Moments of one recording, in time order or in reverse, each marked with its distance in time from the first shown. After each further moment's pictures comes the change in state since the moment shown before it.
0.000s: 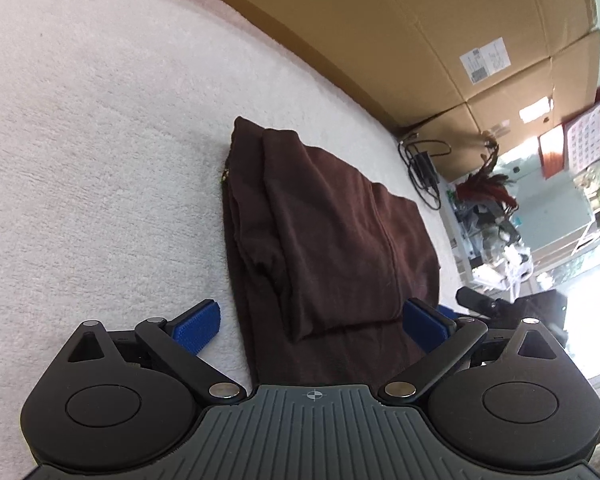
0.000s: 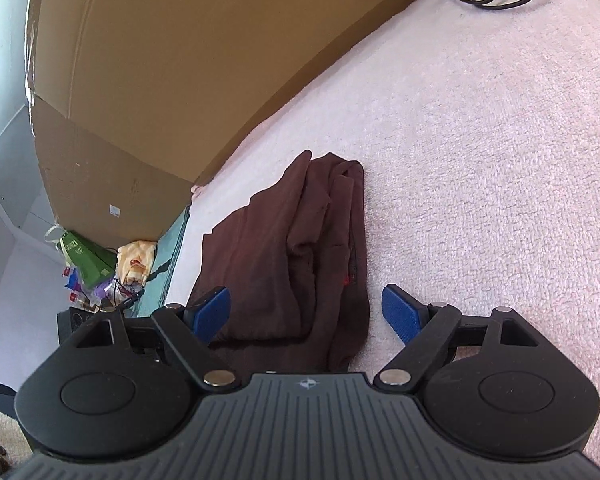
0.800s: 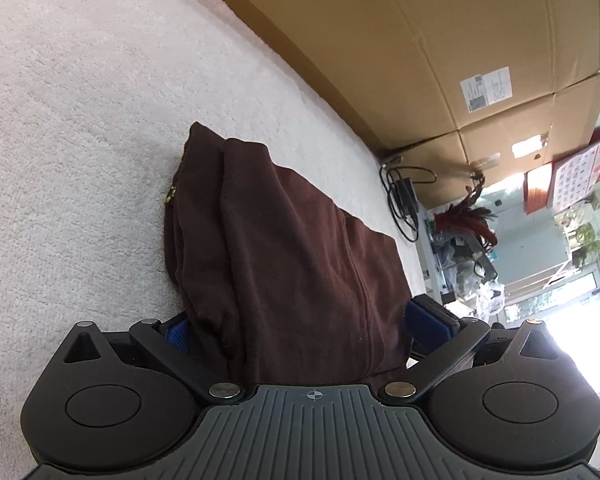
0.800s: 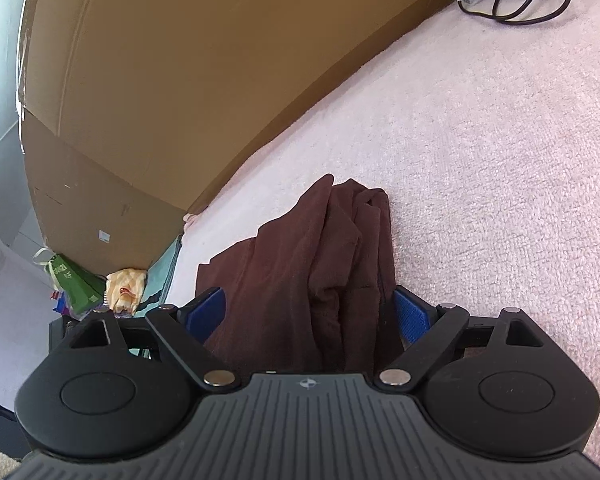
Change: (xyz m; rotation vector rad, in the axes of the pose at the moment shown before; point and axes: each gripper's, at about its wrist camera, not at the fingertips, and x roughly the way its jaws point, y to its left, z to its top) left arm 0.041 -0.004 0.021 -0.092 -0.037 -0.102; right arm 0.033 0.020 0.004 0.002 -0.125 -0.052
